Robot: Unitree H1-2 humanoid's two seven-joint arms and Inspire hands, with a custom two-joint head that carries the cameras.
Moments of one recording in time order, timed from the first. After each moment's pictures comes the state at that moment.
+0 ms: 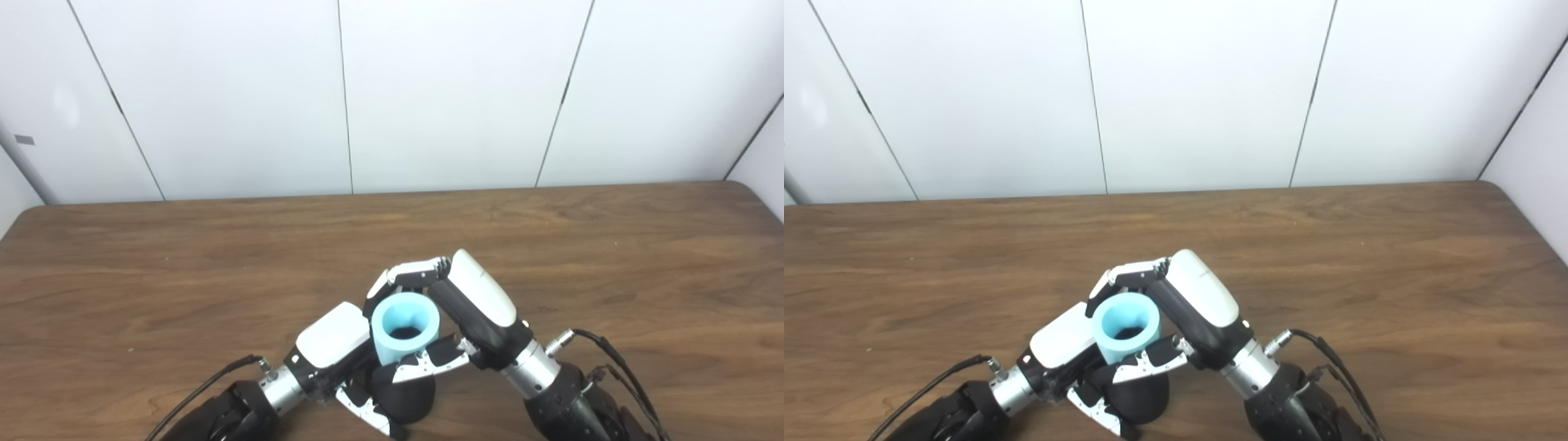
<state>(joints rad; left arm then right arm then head) -0.35 0.40 -0.67 0.23 0.71 -0.48 0.10 -0.15 -0.19 0.36 -0.37 -0.51 -0.15 0.14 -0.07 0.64</state>
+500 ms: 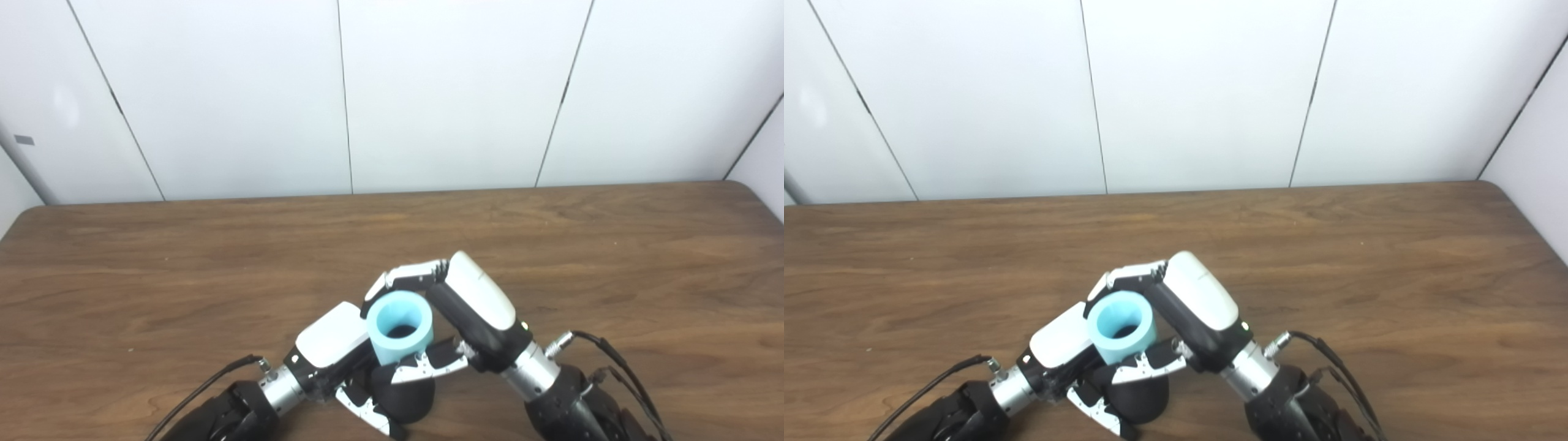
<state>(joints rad) -0.35 0.40 -0.67 0.23 0.72 -0.48 0.10 -0.13 -0.19 0.36 -0.38 -0.55 -0.15 0.14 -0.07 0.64</state>
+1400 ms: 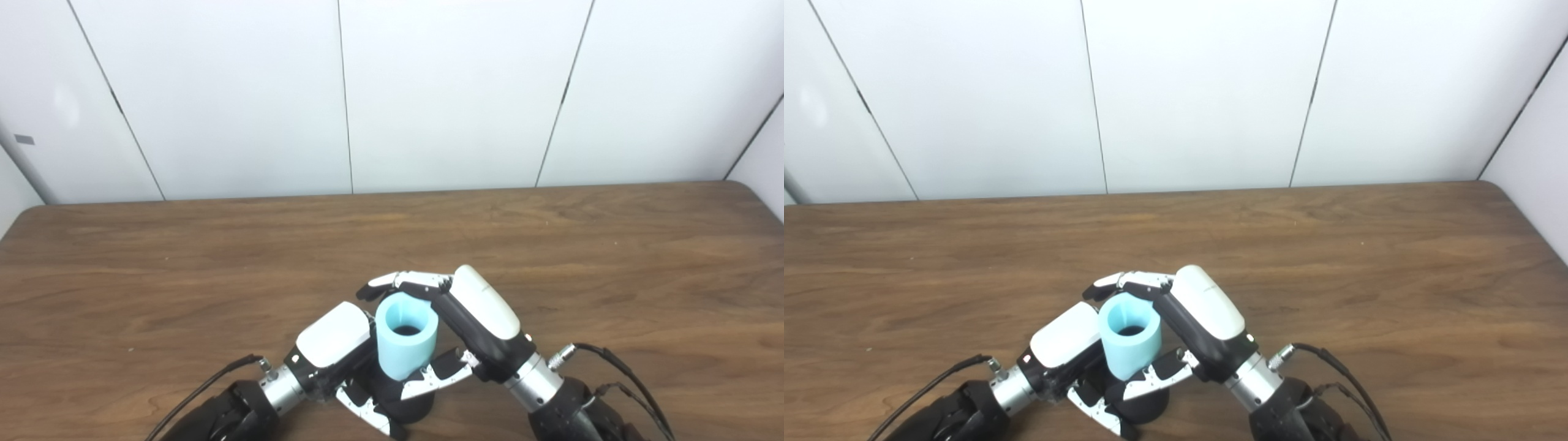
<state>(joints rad) -0.35 0.40 -0.67 0.23 0.72 -0.48 0.10 -0.09 -0.18 0.34 -0.36 -0.58 -0.17 0.14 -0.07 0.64</state>
